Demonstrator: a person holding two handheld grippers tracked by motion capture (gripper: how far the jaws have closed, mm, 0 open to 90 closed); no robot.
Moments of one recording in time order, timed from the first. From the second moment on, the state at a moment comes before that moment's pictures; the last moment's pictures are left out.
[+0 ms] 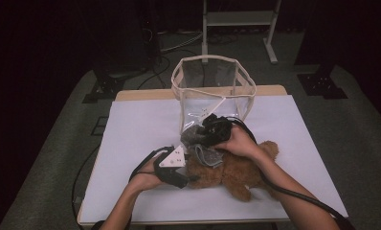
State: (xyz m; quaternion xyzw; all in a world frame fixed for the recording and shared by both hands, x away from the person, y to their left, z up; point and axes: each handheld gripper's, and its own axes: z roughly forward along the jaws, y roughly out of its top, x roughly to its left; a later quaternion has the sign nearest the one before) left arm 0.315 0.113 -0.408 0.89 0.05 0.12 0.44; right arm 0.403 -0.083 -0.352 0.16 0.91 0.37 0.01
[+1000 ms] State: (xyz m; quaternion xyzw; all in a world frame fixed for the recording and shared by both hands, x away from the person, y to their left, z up) left arm 0.325 0.115 -0.407 0.87 0.10 0.12 0.46; right arm 0.314 -0.141 -0.345 0.13 0.91 0.39 0.07
